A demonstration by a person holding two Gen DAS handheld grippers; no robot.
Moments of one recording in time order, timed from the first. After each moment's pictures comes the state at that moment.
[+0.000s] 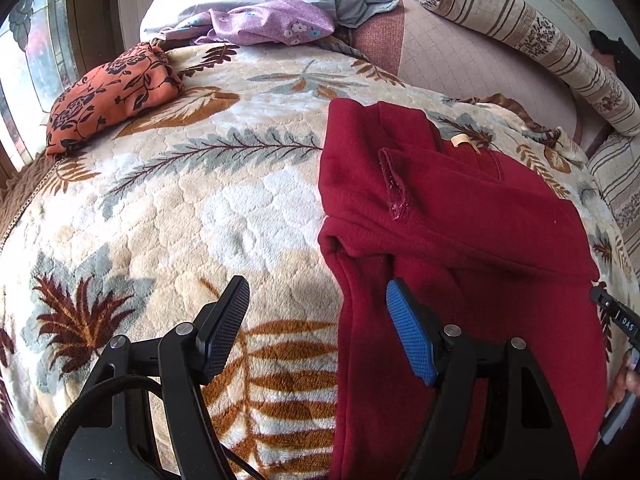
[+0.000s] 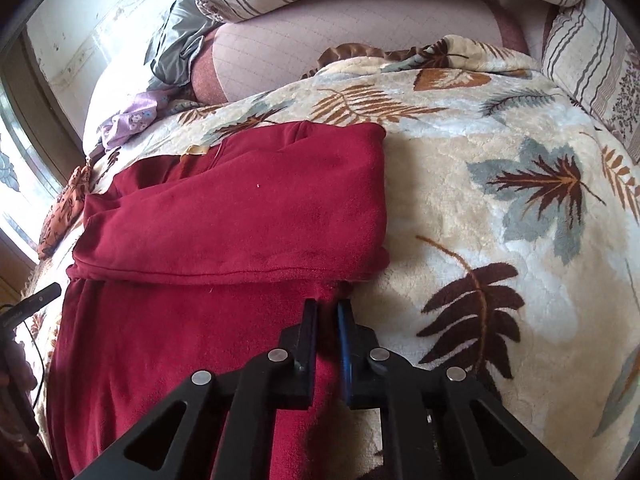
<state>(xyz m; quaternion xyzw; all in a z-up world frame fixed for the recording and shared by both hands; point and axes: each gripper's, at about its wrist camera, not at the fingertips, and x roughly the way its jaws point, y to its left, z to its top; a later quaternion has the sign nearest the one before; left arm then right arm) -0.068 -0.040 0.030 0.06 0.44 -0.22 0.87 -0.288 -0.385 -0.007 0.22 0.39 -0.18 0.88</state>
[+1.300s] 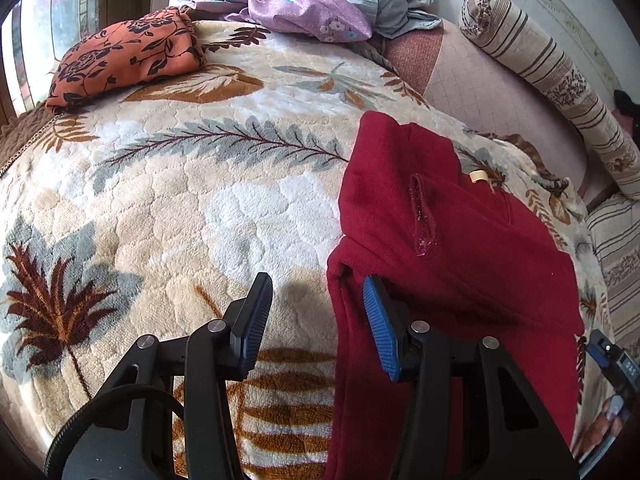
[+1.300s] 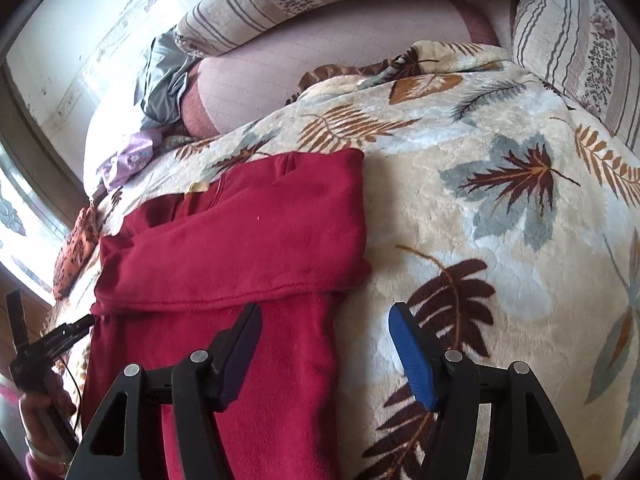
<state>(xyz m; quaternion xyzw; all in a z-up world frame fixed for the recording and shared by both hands) -0.043 -0.029 0.026 -0.04 0.46 -0.20 0.86 -0.303 -0.395 0.016 0.29 0.35 -0.18 0.87</state>
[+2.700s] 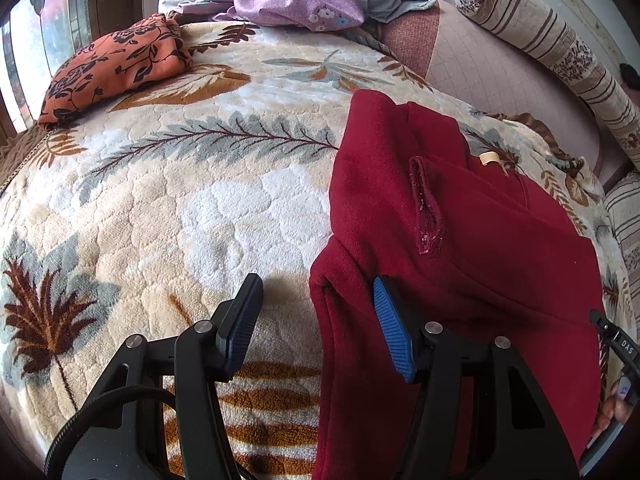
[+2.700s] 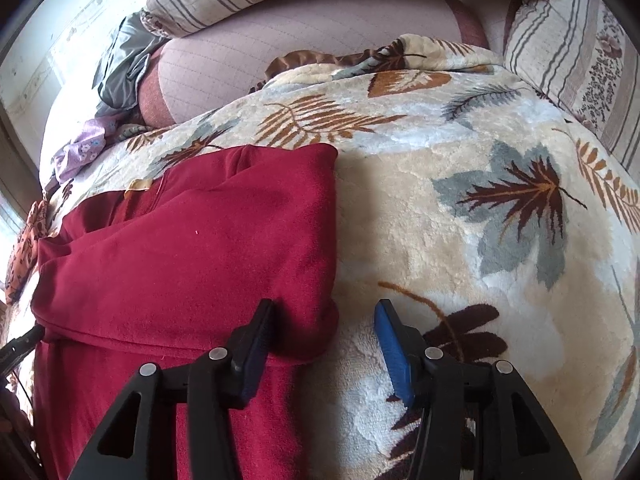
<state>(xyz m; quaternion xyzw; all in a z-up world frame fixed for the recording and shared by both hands) -0.038 -0.053 0.011 0.01 0.47 -0.18 0.87 -0.265 -0.415 -0.013 0.25 0.38 -0.24 0.86</state>
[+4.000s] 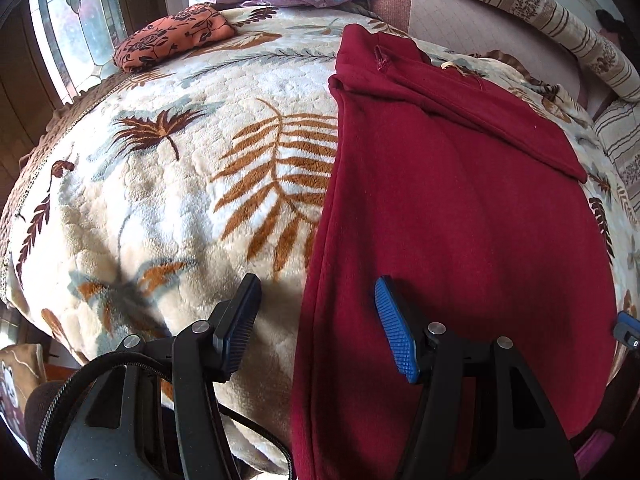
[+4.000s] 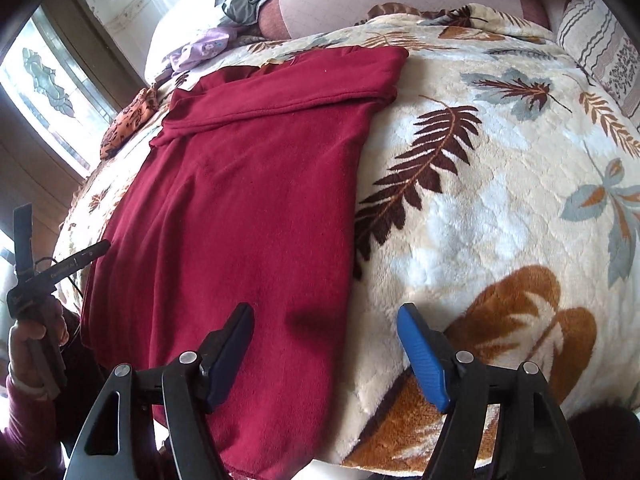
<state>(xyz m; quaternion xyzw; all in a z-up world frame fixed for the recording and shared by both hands) -0.220 0.010 0.016 0.07 0.48 -0.16 0.86 -0.427 -0.310 -0.006 0.22 0.46 -0.05 0.86</state>
